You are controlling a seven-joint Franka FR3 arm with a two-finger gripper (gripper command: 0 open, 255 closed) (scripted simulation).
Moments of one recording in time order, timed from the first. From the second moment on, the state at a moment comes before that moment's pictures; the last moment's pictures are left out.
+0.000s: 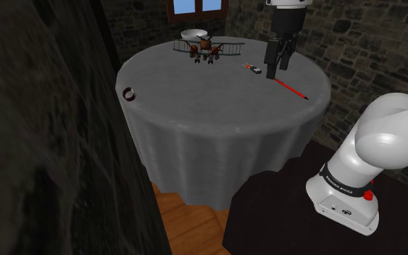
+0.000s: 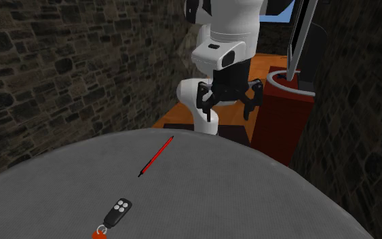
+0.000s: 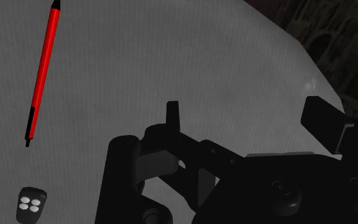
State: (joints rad) arm -0.01 -0.76 0.05 -2.42 0.10 1.57 -0.01
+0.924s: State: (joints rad) arm -0.18 -0.61 -0.07 -2.47 -0.05 1.85 0.00
